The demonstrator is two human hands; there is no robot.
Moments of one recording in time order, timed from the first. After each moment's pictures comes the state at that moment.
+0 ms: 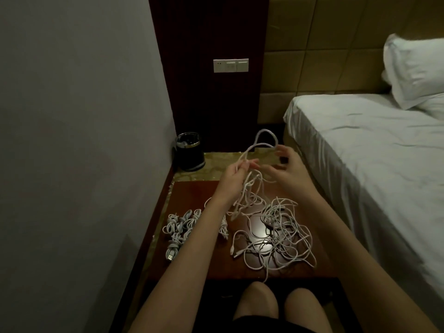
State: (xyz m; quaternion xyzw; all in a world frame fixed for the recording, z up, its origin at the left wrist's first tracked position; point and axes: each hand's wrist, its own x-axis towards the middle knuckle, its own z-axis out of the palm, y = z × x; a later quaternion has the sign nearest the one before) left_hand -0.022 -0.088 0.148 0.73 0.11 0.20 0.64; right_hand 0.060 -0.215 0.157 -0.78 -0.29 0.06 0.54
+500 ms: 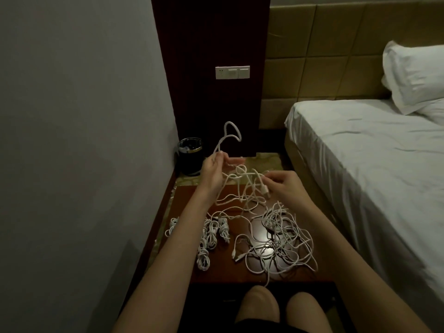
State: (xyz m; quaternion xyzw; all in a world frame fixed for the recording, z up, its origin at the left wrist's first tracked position) left_hand -0.039 -0.060 0.172 0.65 0.15 0.26 0.70; right_hand 0.044 -0.218 0.151 -0.76 -0.32 0.10 0.55
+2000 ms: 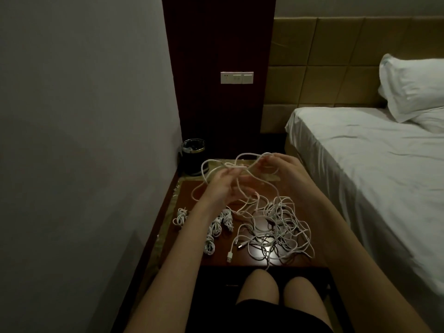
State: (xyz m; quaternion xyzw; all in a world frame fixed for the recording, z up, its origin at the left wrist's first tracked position) left_hand -0.112 -0.092 0.167 0.59 0.13 0.14 0.79; right_hand -0.021 -0.227 0.200 -0.64 -0.29 0.21 0.68
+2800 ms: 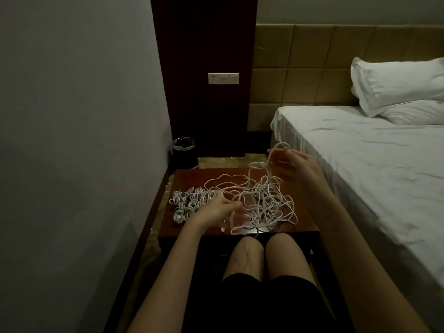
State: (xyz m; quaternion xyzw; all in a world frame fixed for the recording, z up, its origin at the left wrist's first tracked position) left_hand -0.207 -0.142 0.110 0.78 0.16 -0.04 0.61; right_hand -0.111 -0.307 0.182 -0.66 -0.22 0.11 0.71
